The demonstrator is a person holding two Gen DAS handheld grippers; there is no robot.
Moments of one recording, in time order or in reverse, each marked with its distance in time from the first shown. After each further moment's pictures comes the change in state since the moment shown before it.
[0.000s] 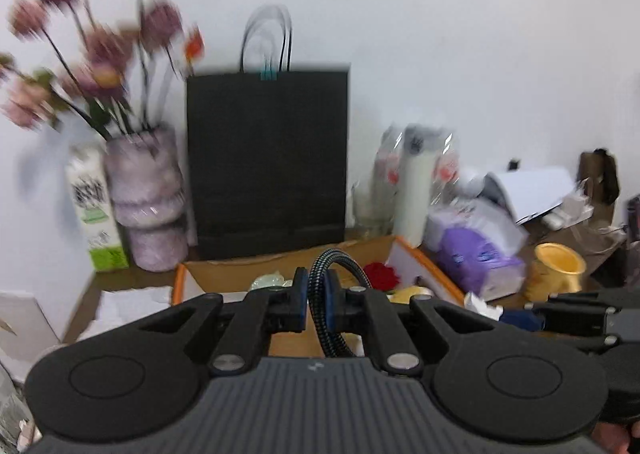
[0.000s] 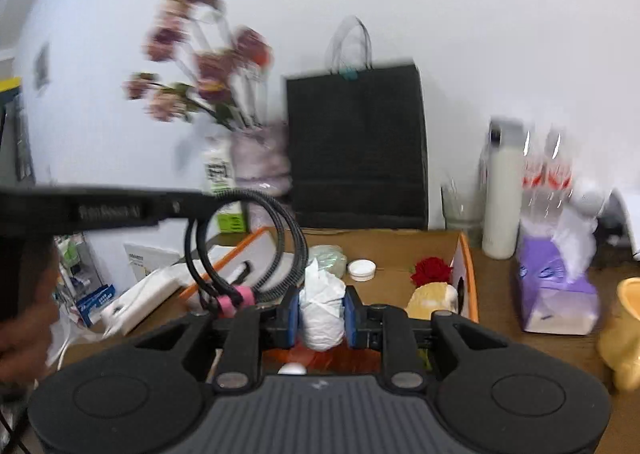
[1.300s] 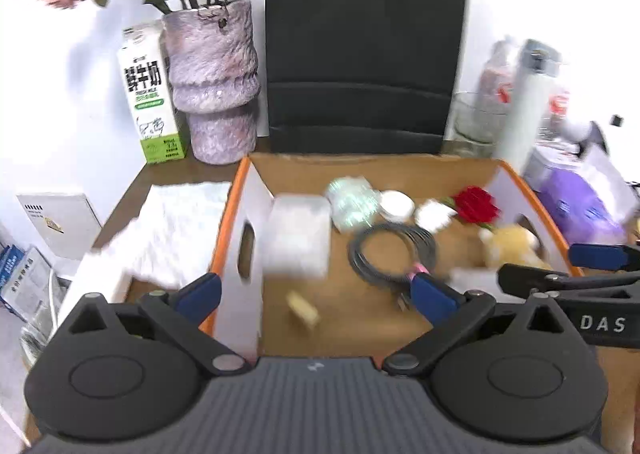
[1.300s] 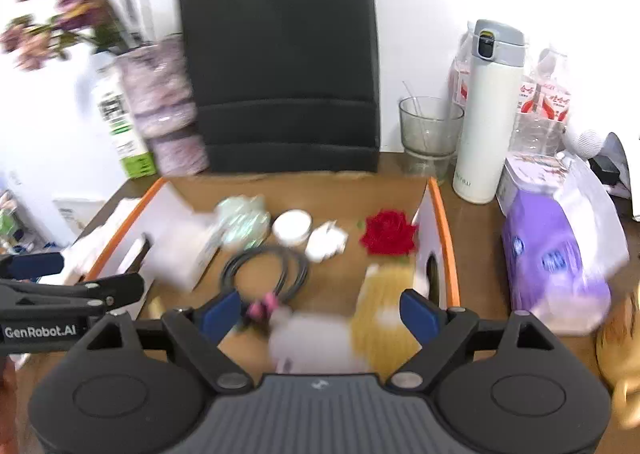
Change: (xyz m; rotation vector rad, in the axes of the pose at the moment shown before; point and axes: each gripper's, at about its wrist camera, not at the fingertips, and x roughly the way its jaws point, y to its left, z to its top) left arm 0.036 0.020 -0.033 -0.150 0.253 0.224; right arm 0.075 -0.020 0.016 0.027 0.241 -0.160
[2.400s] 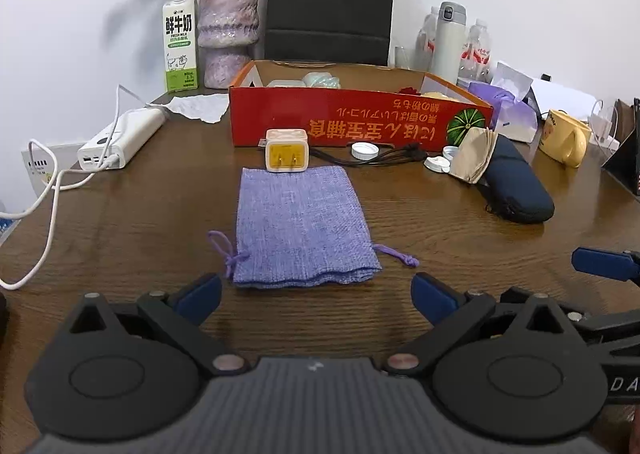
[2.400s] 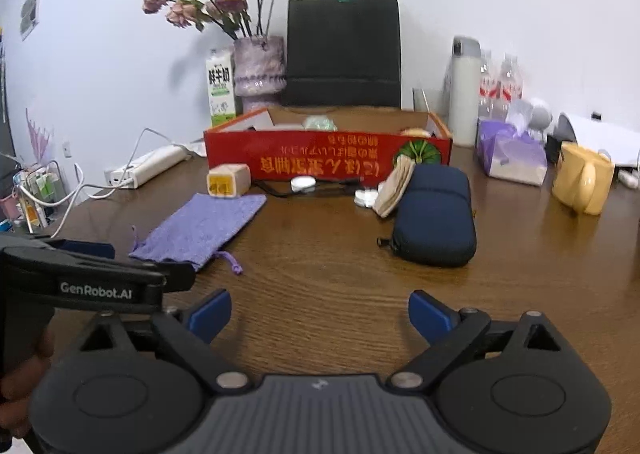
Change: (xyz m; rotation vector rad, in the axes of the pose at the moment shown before) left arm -0.111 0.005 -0.233 0.010 -0.094 -0.074; right arm -0.138 0.054 -0.256 -0.072 -0.176 0.020
